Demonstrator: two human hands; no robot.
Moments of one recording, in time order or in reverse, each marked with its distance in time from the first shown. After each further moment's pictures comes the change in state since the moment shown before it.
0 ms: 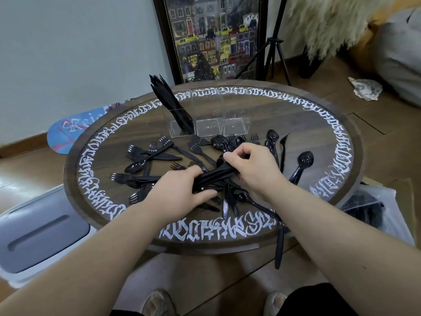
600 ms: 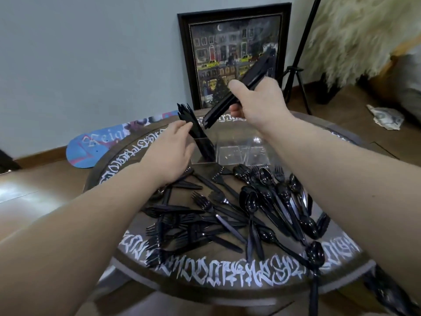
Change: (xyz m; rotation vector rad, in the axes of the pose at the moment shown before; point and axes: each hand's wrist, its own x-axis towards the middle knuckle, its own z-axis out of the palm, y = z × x) left_hand 0.091 -0.059 -0.079 0.160 0.291 0.041; right_hand 0.107 -0.138 0.011 0.226 0.054 -0.216
